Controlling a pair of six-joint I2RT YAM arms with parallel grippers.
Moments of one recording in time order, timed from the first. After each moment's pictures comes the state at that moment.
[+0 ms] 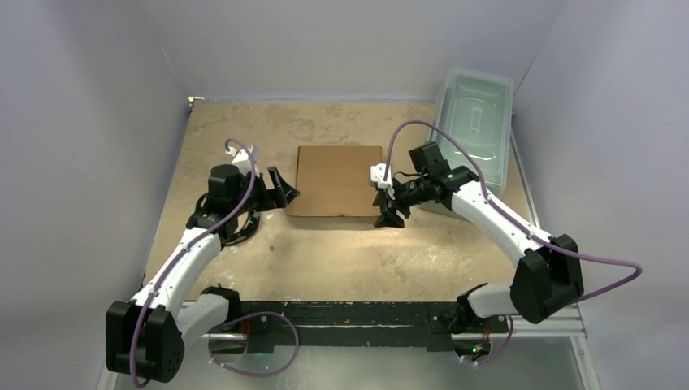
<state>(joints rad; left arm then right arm) -0.19 1.01 0.64 -0.13 0.36 -0.45 0.46 1.37 1.07 -0.66 -0.82 -0.82</state>
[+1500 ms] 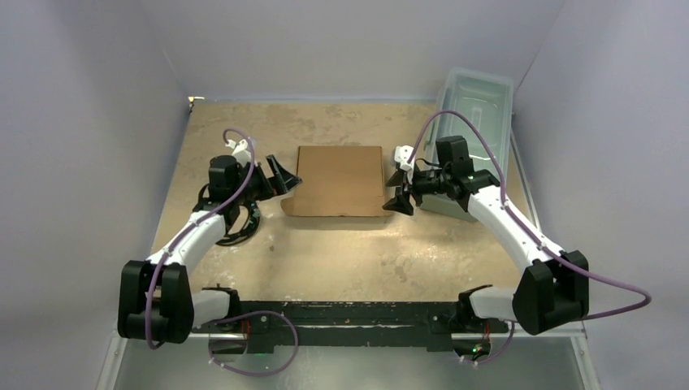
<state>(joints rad) -0.09 1.22 0.64 0.11 0.51 -0.54 0.30 1.30 1.00 -0.51 -0.89 -0.72</state>
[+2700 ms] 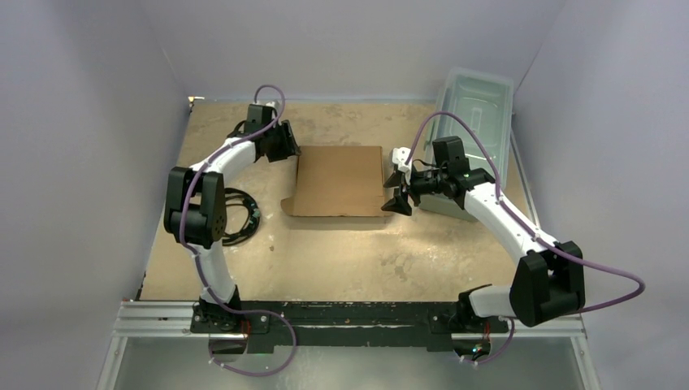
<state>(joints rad) -0.17 1.91 1.39 -0.28 0.18 -0.46 0.30 1.34 0.99 -0.46 -0.92 -0.74</state>
